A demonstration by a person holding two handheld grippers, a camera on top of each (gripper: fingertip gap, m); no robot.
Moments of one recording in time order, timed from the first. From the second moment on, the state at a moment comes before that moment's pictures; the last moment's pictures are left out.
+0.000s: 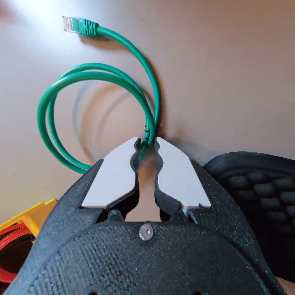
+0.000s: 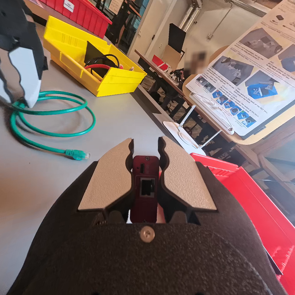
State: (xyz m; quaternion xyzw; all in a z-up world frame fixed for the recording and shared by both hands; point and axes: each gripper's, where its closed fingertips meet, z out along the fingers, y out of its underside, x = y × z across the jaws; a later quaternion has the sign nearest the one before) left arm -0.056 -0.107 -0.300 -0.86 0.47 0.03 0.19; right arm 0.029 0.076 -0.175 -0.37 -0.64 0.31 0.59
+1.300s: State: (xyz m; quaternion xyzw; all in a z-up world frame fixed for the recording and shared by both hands) left arm -0.173 -0.072 -0.216 -0.91 0.03 -0.04 0.41; right arm 0.028 0.043 -0.176 -0.34 -0.67 0.37 0.55
